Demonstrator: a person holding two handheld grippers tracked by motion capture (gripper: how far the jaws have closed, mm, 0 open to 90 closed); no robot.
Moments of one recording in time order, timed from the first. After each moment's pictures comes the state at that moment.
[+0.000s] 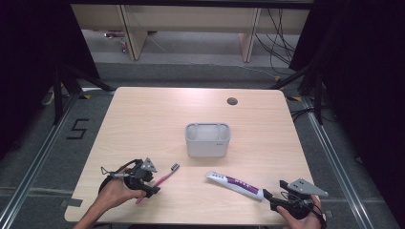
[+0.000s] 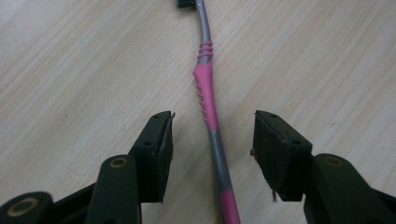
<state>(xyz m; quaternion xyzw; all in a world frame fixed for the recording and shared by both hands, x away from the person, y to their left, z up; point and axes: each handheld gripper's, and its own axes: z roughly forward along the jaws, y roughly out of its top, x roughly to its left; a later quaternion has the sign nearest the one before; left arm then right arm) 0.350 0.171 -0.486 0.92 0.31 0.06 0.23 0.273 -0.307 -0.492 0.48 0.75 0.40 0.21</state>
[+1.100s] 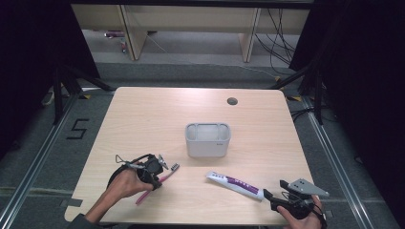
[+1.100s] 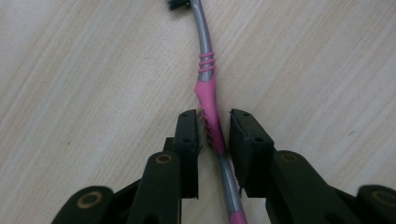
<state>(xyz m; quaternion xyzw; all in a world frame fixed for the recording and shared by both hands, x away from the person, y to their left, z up) 0.372 0.141 -0.481 0.95 0.28 0.05 0.12 0.273 -0.308 -0.491 0.48 0.75 0.40 0.21</state>
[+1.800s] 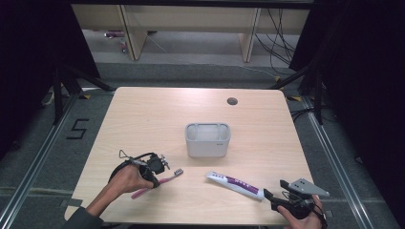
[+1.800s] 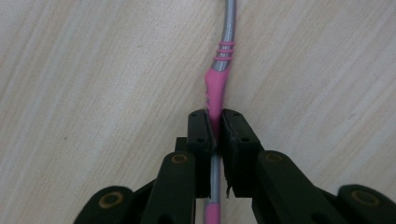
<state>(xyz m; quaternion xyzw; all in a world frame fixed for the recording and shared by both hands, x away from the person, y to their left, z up) 0.379 0.136 -0.480 0.96 0.26 0.02 0.07 0.273 -0.309 -0.490 0.49 0.75 0.40 0.21</state>
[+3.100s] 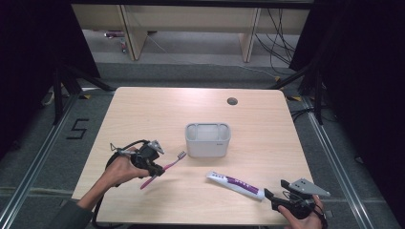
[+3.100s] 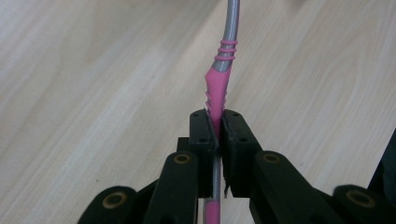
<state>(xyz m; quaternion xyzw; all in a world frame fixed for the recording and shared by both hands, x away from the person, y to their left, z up) 0.389 0.159 -0.442 0.92 0.30 0.01 0.26 0.271 -0.308 -0.490 0.50 0.74 0.40 0.19</state>
